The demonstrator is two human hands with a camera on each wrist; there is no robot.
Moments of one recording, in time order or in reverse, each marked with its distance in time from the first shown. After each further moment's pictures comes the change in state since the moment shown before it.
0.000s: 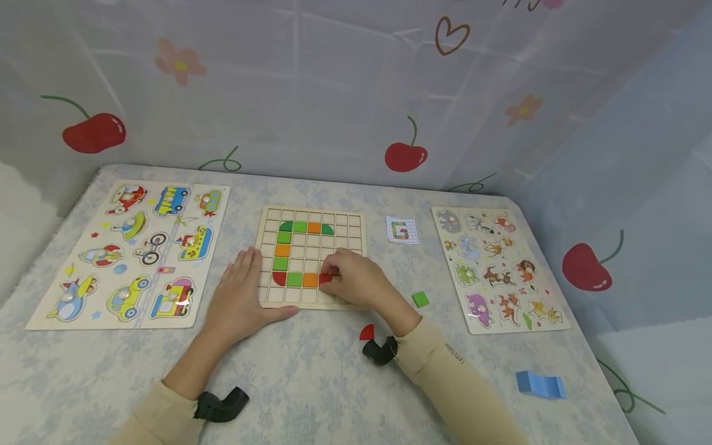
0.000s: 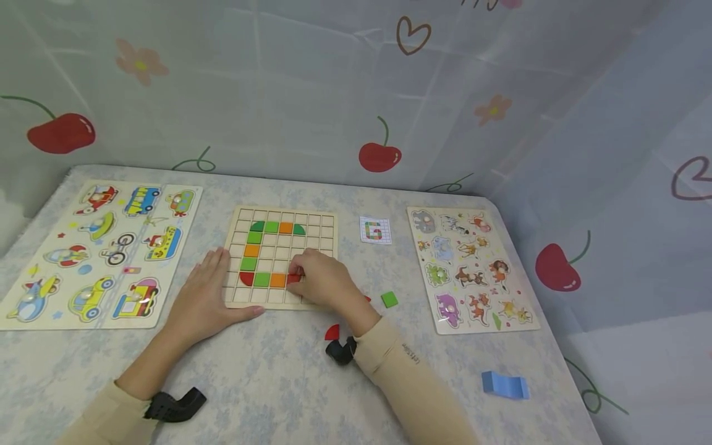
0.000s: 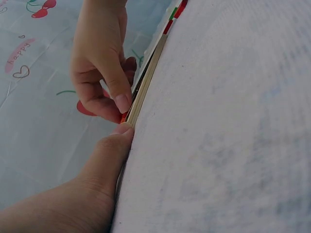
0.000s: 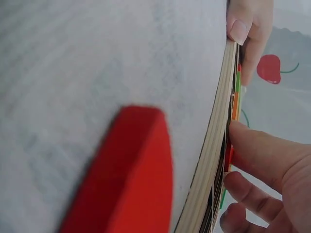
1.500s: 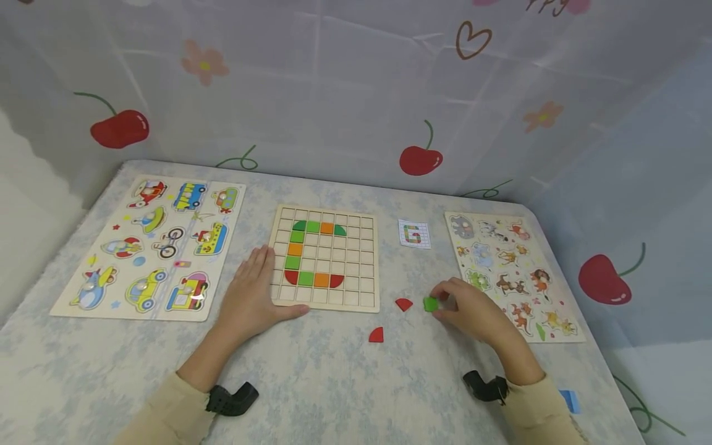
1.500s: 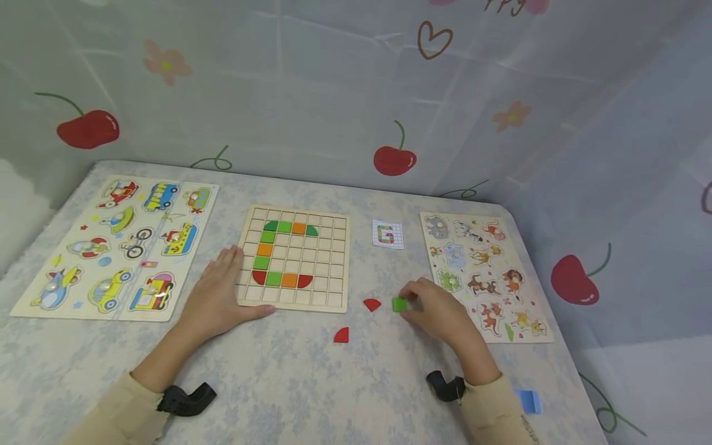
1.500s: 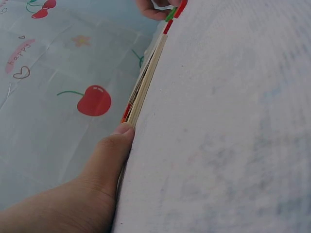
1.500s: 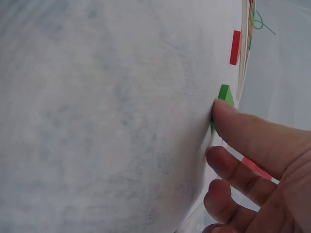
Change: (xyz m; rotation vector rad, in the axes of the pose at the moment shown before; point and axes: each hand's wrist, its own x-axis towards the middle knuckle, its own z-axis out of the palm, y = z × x) left_hand -0.001 0.004 -0.003 -0.004 0.004 -0.013; right_hand -0.121 0.124 -0.044 0.030 0.025 0.171
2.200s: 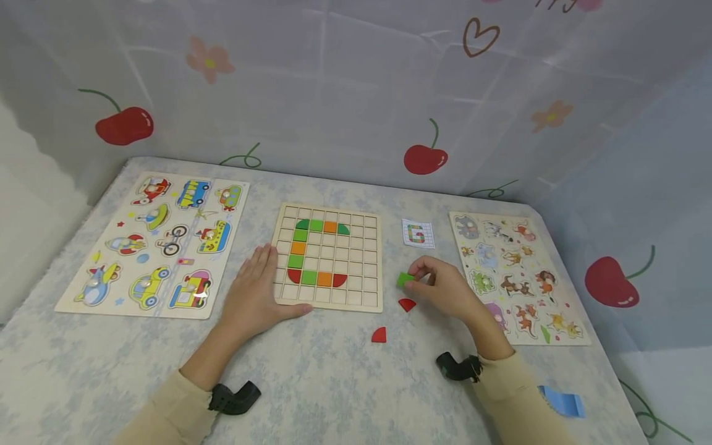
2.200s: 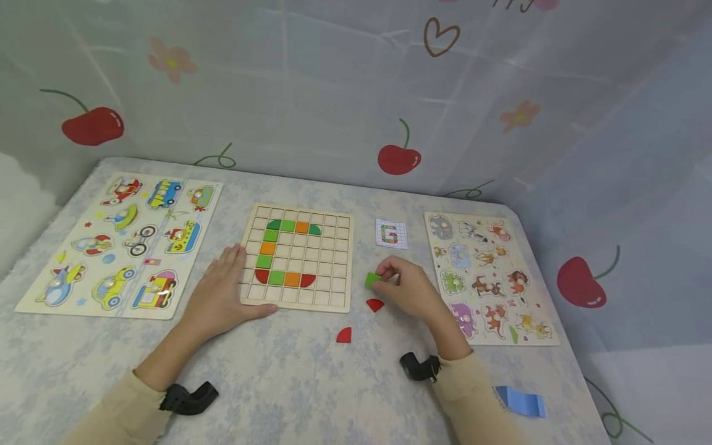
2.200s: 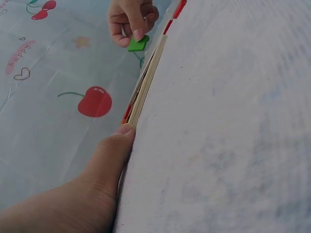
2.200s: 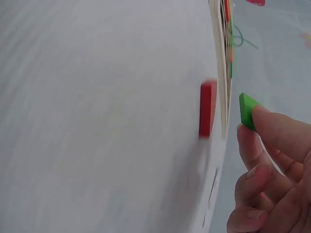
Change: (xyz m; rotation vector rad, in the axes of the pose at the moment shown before) left_hand 0.000 0.002 0.000 0.008 -0.008 -0.009; right_hand 0.046 -0.034 0.008 0.318 0.092 -0.002
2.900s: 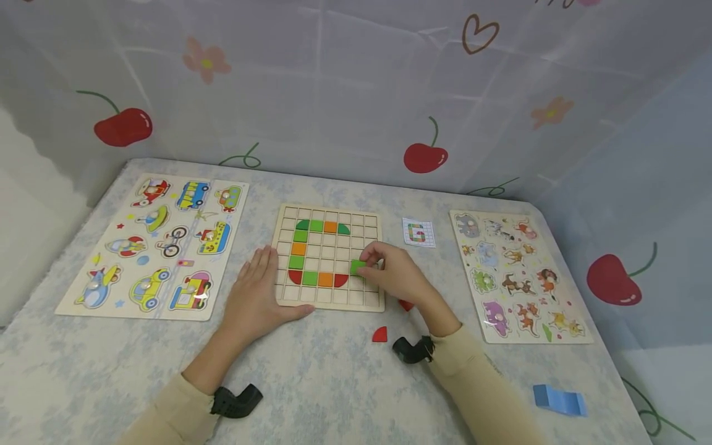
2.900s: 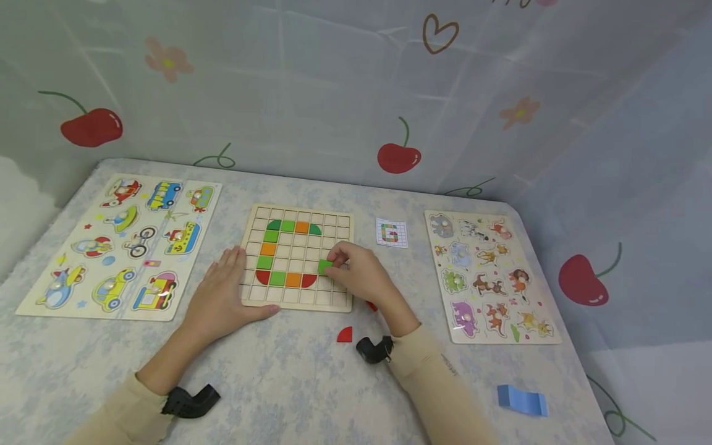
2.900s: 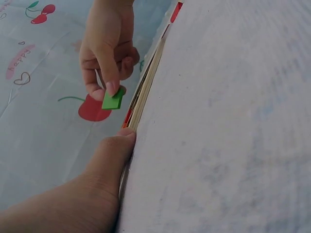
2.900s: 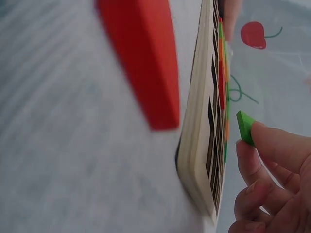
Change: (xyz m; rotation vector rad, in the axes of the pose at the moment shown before) left_hand -0.002 0.004 0.002 0.014 0.023 -0.006; right_hand 0.044 -0.056 0.047 0.070 -0.051 -0.091
